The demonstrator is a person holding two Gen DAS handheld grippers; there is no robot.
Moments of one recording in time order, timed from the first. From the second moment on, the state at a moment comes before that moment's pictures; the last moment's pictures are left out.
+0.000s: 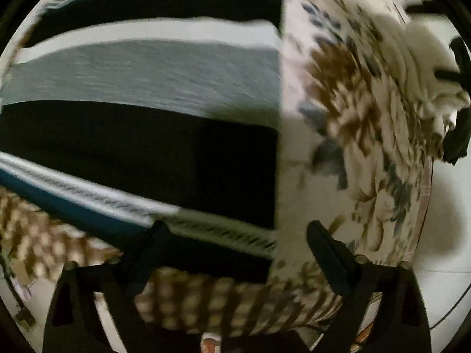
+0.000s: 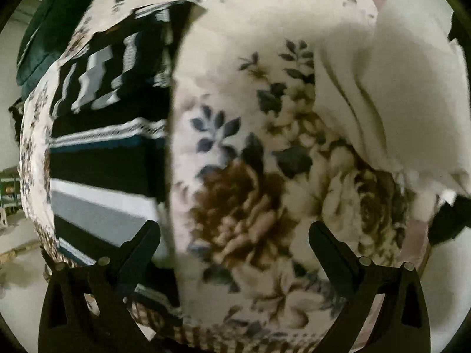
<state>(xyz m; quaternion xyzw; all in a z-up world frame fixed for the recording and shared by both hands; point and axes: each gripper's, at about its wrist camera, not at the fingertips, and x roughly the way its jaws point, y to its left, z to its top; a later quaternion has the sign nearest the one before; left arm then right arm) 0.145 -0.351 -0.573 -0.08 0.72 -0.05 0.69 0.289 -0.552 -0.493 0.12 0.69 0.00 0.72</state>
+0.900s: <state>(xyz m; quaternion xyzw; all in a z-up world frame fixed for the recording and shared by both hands) 0.150 -0.238 -0.453 -0.09 0.61 -0.03 0.79 0.604 -0.538 -0.578 0.35 0.62 0.06 0.70</state>
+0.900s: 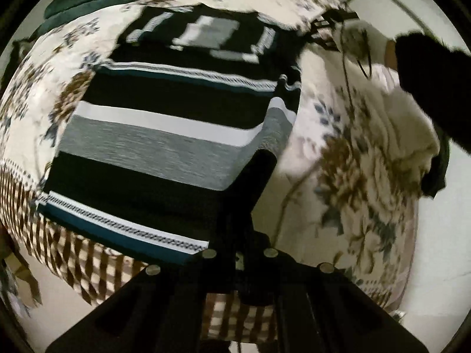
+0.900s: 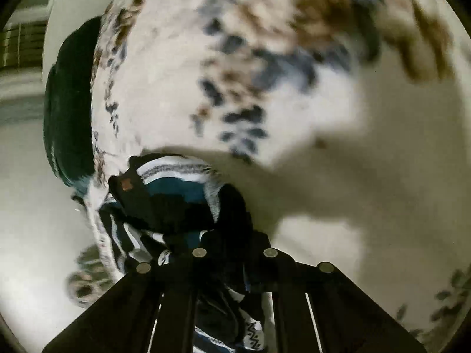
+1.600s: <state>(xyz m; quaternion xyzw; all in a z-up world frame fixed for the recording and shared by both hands) 0.128 0.068 -0.499 -0.38 0.55 0.09 0.74 0.667 -0.127 -0.447 0.06 0.65 0.09 0.75</state>
